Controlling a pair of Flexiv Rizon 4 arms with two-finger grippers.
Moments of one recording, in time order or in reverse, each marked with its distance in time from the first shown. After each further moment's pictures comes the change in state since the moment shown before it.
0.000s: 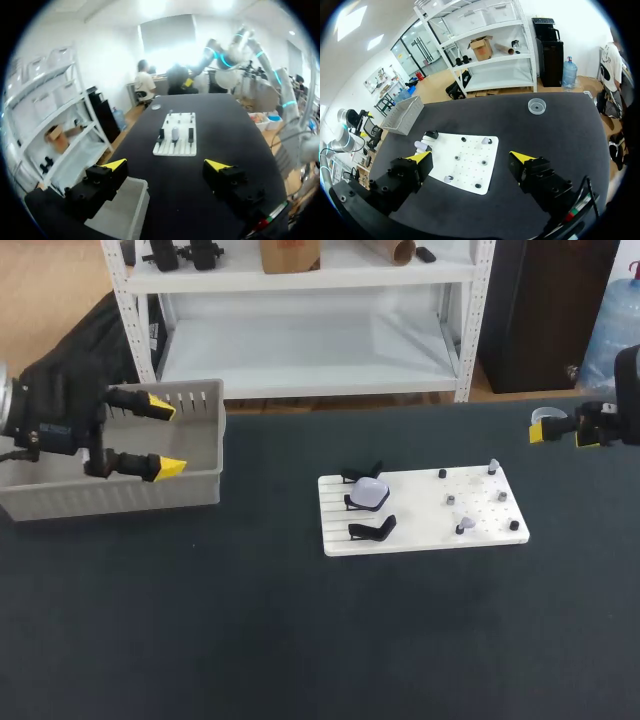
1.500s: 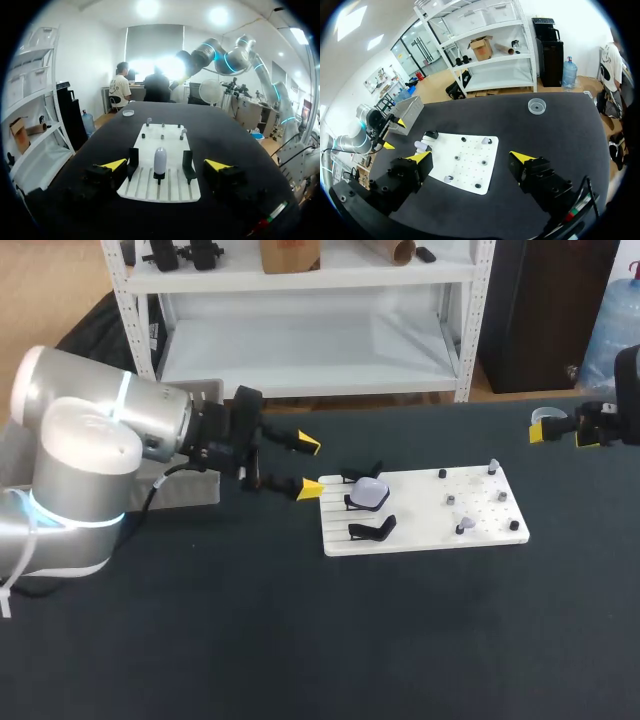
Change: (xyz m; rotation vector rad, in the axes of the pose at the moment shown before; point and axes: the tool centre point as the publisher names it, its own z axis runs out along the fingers) left arm -0.019 -0.012 0.200 0.233 -0.117 -0.124; right arm 0.000 0.000 0.000 0.000 0.000 0.000
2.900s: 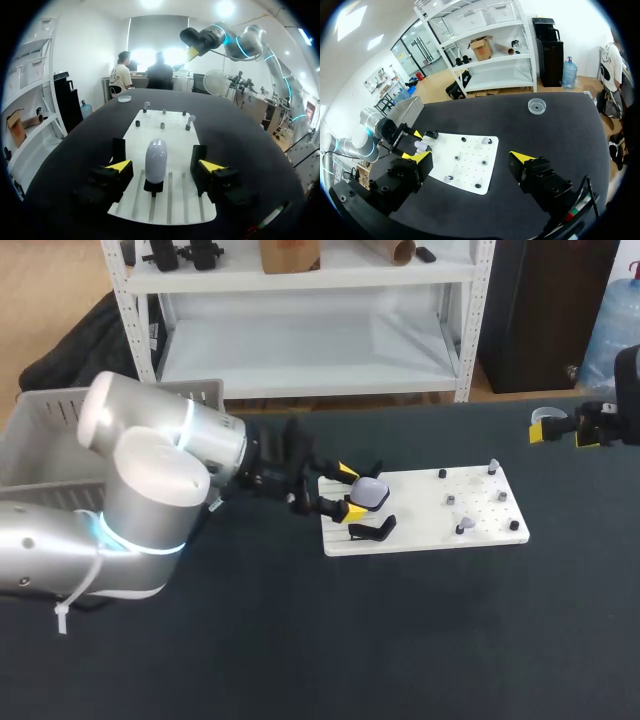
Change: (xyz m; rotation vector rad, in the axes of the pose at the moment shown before) left arm 0.026 -0.002 0.077 -0.018 0.068 -0.025; right arm 0.000 0.000 0.000 0.000 0.000 0.000
